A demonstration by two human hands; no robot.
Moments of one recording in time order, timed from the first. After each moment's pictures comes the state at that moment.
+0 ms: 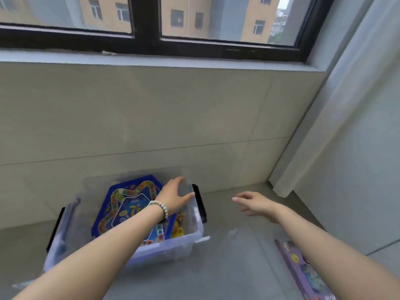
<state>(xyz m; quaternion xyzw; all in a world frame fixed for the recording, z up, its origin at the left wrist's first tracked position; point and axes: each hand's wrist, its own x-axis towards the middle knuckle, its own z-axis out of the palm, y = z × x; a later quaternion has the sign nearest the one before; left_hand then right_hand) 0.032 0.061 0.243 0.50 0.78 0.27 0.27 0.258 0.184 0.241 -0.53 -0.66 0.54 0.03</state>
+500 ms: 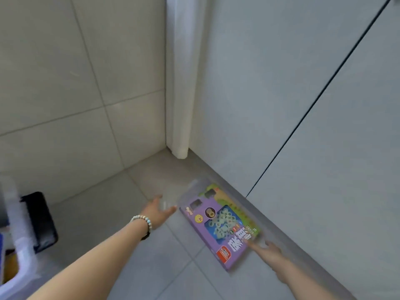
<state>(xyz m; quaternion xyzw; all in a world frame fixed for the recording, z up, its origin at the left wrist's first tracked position) 0.308 0.212 0.092 0.55 0.71 0.09 0.43 0.615 0.121 0.092 -0.80 -0.30 0.49 0.16</state>
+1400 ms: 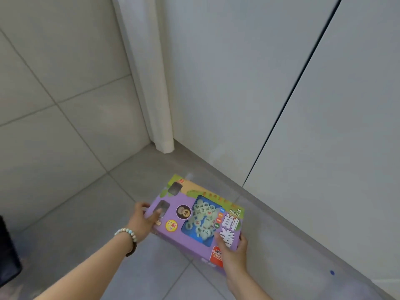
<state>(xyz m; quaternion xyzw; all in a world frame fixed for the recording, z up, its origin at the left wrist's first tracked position) 0.325 0.229 0.036 0.46 0.71 0.22 0.48 0.543 0.138 0.008 -0.71 -0.11 0.53 0.45</state>
